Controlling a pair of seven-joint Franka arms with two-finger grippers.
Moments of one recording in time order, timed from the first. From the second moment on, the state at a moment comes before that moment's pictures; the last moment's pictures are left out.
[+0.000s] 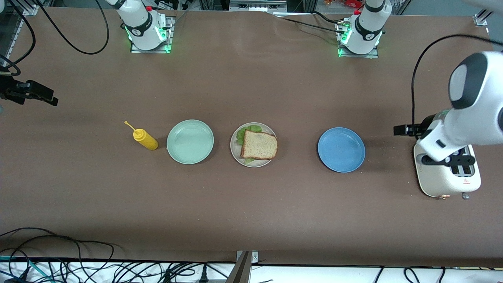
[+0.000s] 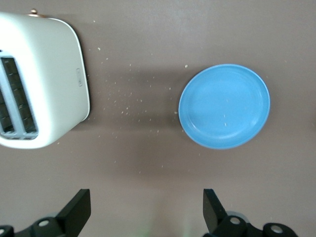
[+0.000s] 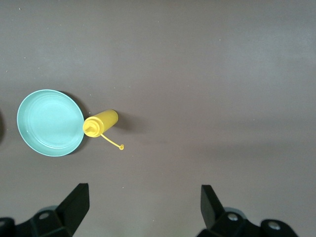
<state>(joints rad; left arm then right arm) -0.08 0.35 0.02 -1.37 0.06 1.42 -0.05 -0.02 0.06 -0.07 -1.58 0.02 1.59 -0.05</state>
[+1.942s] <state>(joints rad) -0.05 -0.01 0.02 -1.60 -0.04 1.44 -0.01 -0.02 0.01 -0.07 -1.63 0.01 1.60 -0.05</state>
